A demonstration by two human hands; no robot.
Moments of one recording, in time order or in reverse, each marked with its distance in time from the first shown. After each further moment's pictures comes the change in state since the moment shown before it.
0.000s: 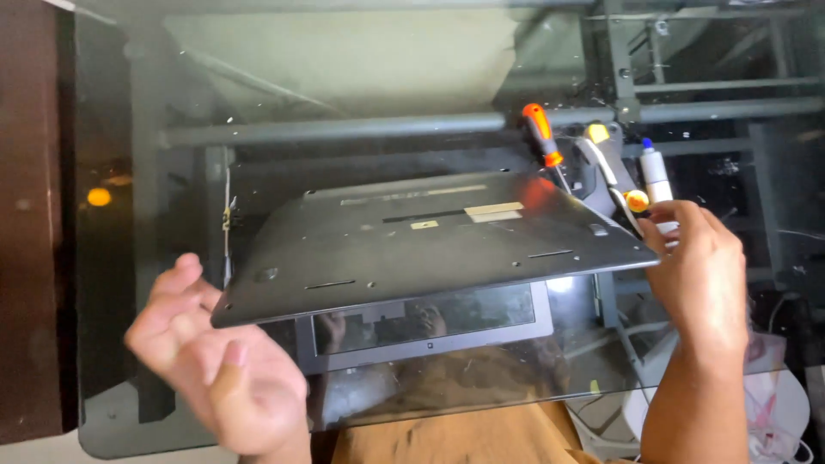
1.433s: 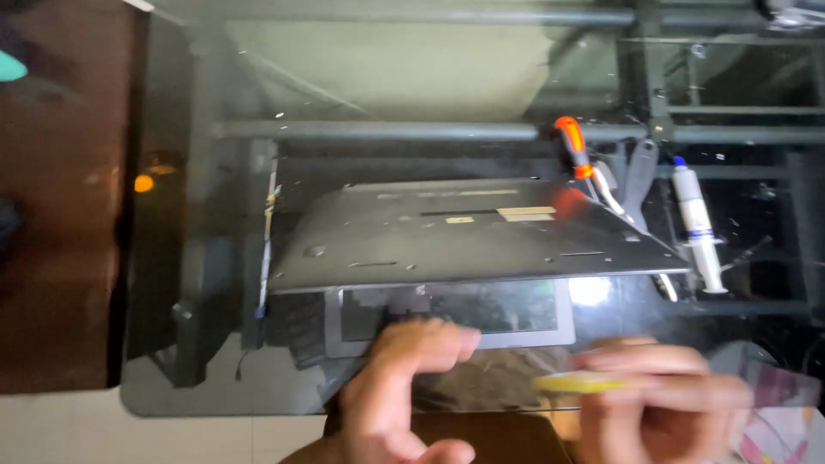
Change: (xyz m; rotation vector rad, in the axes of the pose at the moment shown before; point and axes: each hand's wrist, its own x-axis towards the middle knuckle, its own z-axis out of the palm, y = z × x) left_hand -0.049 0.057 0.014 -0.200 -0.409 0.196; right_hand -0.120 -0.141 -0.027 1.088 0.498 -0.200
